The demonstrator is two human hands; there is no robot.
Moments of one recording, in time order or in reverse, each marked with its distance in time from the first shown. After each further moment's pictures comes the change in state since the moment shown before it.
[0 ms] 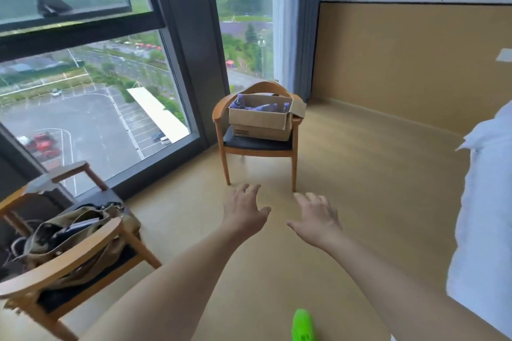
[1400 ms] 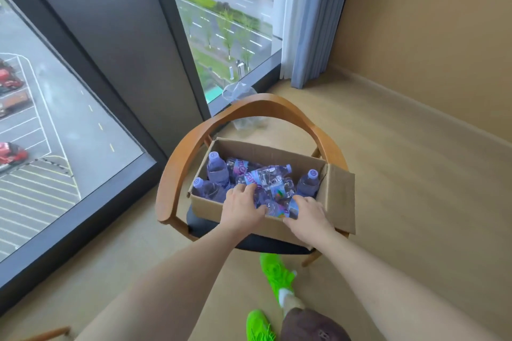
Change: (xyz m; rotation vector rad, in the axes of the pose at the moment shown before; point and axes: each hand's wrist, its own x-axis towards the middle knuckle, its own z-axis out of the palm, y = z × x) left_hand 0.892 -0.060 0.098 -0.066 -0.290 -0.114; right_hand 0.901 0.011 -0.002 0.182 -0.324 0.231
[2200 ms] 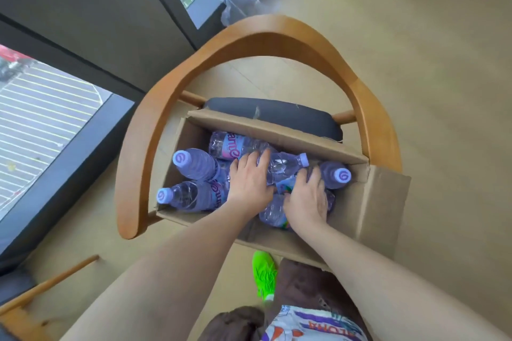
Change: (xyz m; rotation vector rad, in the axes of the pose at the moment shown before) left_hand 0.192 -0.026 0.095 0.293 -0.225 0.052; right_hand 0.198 0.008 0.078 -0.122 -0.033 0.177
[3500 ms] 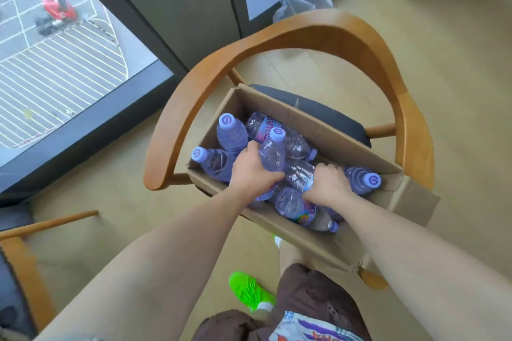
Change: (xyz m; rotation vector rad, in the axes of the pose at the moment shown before) left_hand -0.046 -0.044 -0.007 -0.673 0.165 -0.426; right_hand 0.035 -0.006 -0.011 -0.357 -0.256 -0.270
